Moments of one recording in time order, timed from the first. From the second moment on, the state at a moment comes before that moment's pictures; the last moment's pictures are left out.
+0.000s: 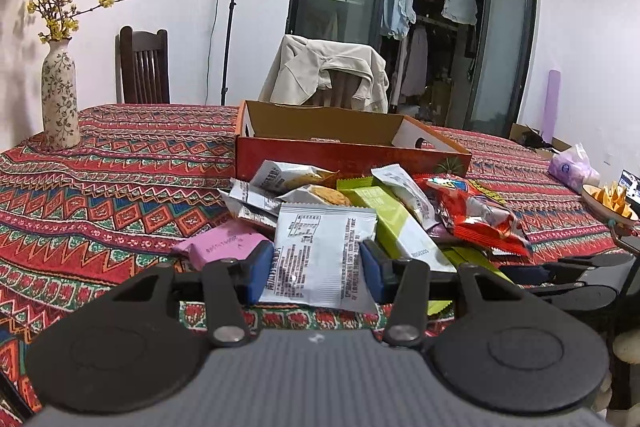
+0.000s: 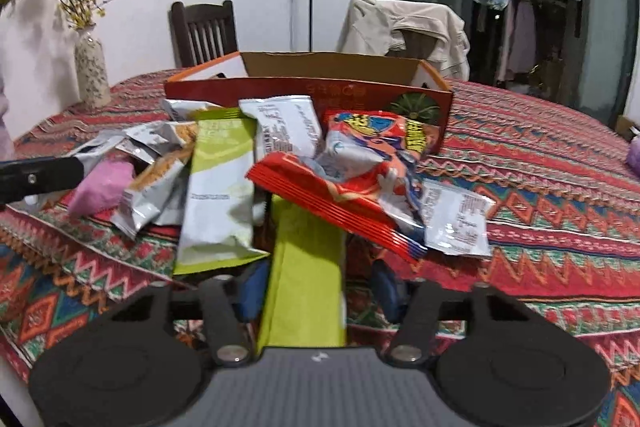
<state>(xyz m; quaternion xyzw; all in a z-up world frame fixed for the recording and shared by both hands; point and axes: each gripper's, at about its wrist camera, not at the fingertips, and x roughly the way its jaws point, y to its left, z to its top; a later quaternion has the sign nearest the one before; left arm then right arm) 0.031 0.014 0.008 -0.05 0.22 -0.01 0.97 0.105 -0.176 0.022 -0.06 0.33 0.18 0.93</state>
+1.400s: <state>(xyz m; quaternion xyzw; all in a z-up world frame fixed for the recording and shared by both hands) 0.094 0.037 0.081 -0.07 0.14 0.01 0.99 0.148 -0.173 0.129 -0.02 0.19 0.22 0.96</state>
